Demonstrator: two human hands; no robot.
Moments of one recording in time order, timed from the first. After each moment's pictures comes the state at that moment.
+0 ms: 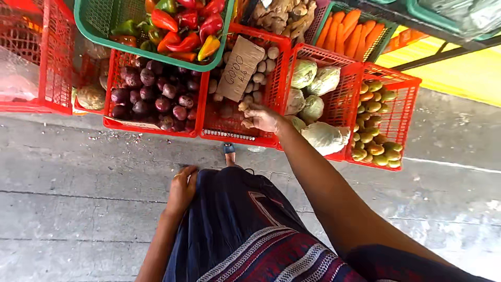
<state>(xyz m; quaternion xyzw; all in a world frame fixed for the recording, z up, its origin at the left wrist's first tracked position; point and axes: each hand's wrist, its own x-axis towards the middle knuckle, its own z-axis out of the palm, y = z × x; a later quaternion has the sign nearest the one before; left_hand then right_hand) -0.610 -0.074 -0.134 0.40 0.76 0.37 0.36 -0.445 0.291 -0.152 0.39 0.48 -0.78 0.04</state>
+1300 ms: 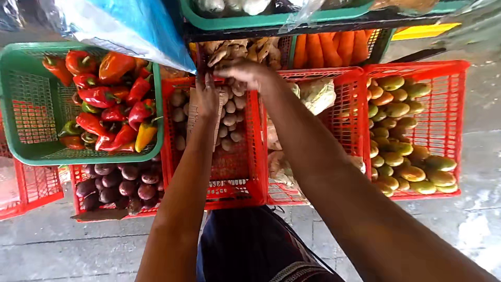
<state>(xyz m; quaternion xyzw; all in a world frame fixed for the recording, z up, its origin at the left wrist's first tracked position) -0.621 0.462 -0.153 0.17 0.66 0.58 0.45 -0.529 0.574 -0.115 0.51 0.59 -0.62 0.02</state>
